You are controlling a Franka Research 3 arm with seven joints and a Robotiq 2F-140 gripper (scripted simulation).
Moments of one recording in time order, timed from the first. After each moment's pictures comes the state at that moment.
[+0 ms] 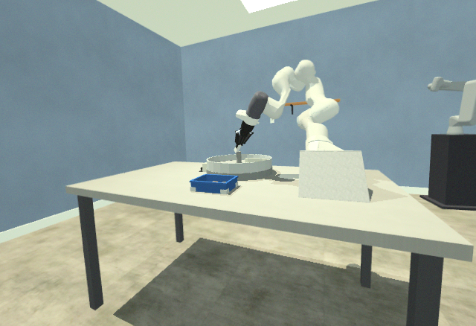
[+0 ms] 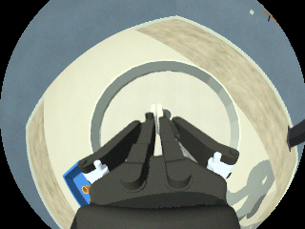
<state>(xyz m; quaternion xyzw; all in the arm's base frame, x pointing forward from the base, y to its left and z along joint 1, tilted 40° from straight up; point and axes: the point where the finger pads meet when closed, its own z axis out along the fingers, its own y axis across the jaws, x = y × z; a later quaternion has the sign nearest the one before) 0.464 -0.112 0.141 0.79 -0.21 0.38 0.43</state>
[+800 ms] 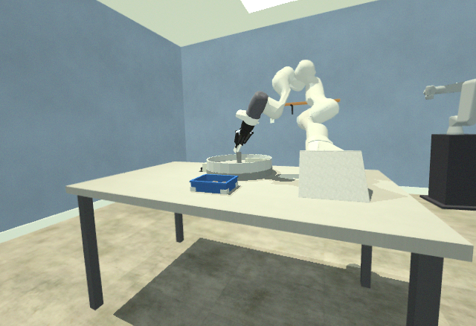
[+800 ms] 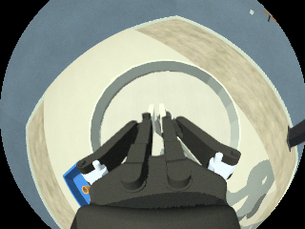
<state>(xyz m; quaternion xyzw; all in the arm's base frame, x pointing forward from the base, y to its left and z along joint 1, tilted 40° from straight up) 0.464 -0.112 0.141 0.79 -0.21 0.38 0.43</state>
